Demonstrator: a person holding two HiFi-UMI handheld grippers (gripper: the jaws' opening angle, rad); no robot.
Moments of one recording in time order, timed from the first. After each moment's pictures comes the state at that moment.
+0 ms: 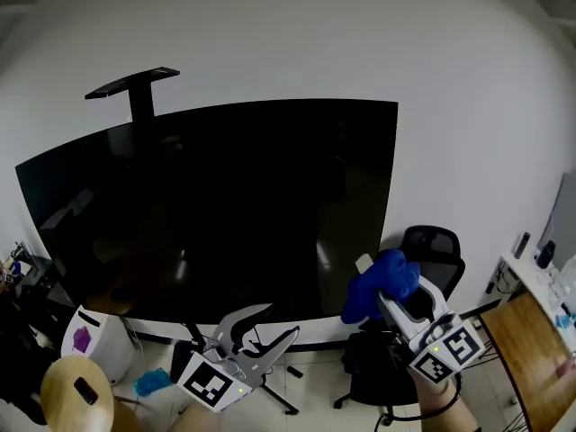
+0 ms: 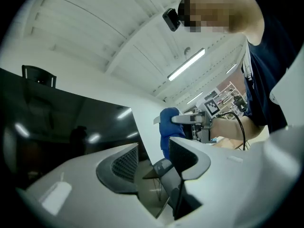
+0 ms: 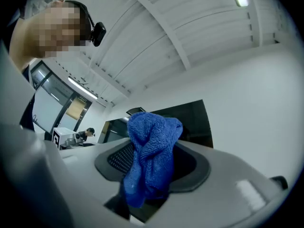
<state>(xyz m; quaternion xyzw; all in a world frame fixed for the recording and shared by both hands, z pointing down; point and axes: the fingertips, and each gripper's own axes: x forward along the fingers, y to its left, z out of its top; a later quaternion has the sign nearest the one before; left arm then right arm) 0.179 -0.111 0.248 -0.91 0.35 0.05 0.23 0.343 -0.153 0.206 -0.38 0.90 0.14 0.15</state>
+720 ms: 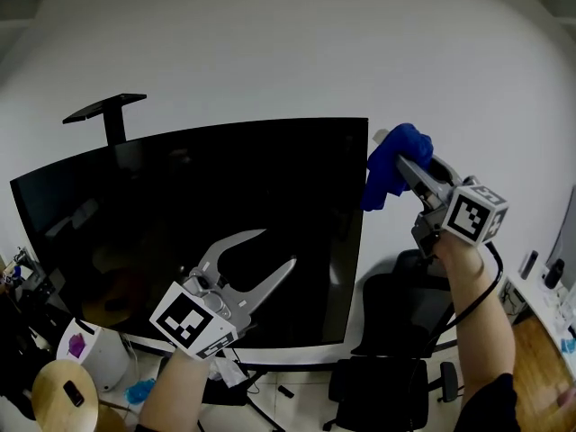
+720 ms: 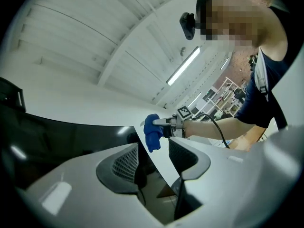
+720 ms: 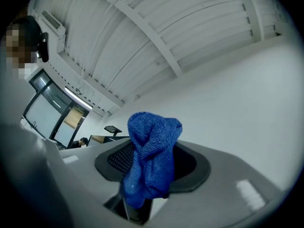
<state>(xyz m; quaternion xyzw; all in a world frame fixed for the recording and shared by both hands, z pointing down) 0.271 -0.216 0.101 -0.88 0.34 0.08 0.33 0.465 -0.350 -0.001 -0.35 0.91 0.14 0.19</state>
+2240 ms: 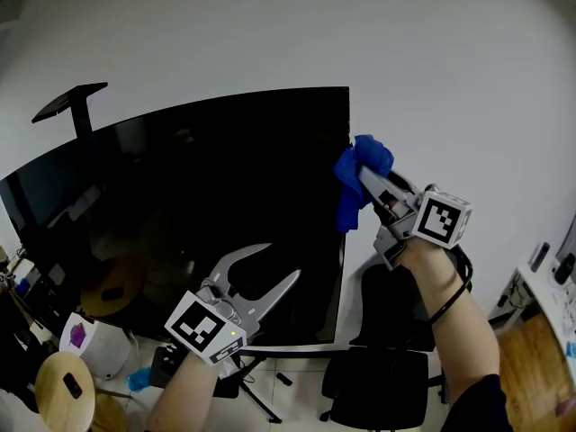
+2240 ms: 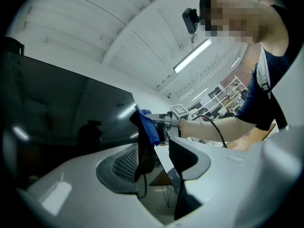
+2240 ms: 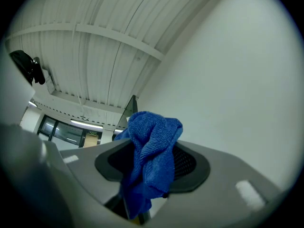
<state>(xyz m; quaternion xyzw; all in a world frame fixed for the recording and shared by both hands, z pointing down) 0.323 -0.317 0.174 -0.89 0.37 0.04 0.26 0.434 -0.453 0.081 -0.21 0.95 -0.03 0.23</state>
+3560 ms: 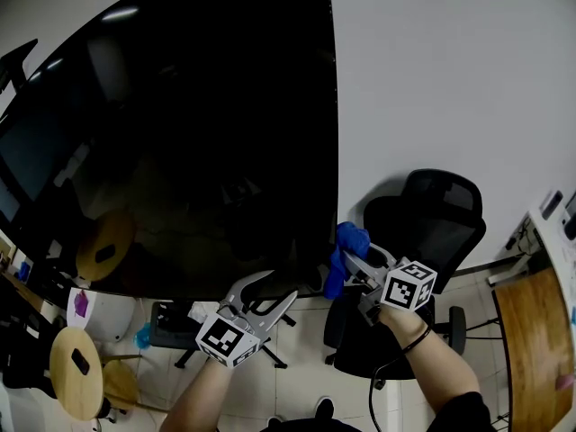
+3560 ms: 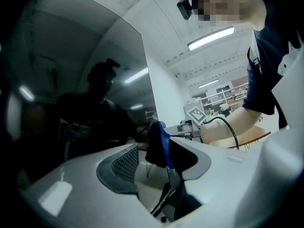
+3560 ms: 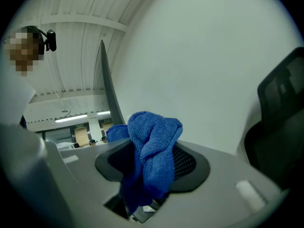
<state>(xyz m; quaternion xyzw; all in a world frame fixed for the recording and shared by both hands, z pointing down) 0.329 -0.378 0.429 -0.92 0.39 -0.04 0.09 0.439 -0.484 0.458 -0.28 0.93 -0.22 0.10</state>
